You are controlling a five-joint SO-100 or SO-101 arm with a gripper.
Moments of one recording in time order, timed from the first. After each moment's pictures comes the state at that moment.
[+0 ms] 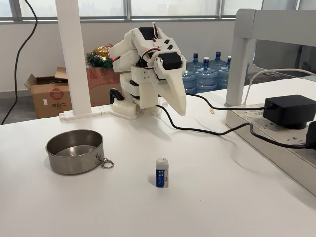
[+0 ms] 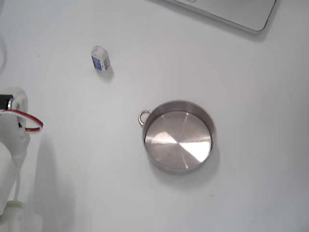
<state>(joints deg) -7.0 200.1 181.2 61.6 1.4</state>
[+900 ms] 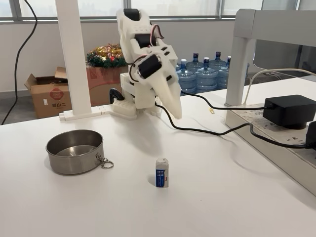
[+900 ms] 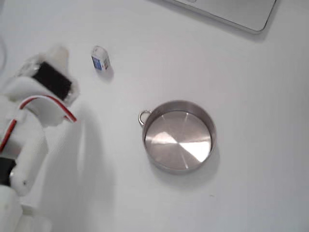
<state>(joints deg) 6.7 153.4 180.7 -1.7 48.3</state>
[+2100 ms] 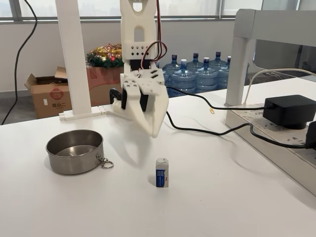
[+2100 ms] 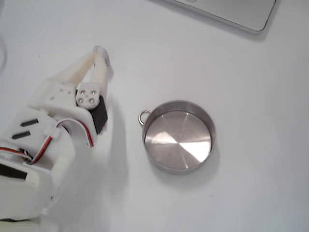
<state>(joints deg) 15.1 100.8 180.6 -55.8 80.2</state>
